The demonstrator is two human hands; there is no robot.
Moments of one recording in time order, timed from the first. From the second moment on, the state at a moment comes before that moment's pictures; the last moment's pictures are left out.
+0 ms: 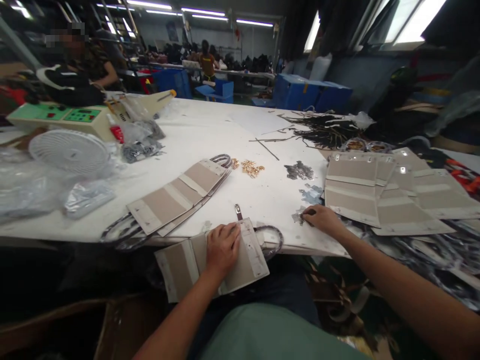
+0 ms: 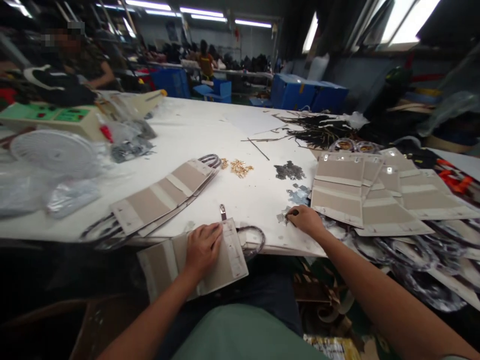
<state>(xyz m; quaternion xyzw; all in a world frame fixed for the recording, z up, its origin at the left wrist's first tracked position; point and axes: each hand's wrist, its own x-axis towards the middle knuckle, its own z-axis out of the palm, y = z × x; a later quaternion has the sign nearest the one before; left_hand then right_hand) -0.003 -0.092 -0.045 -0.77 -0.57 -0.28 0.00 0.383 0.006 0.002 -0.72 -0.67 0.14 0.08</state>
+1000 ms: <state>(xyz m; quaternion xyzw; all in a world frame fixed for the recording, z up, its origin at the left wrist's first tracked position) -0.004 -0.098 -0.052 -0.75 -0.57 -0.32 -0.02 0.199 -0.061 0.009 -0.58 -0.62 0.51 0.14</state>
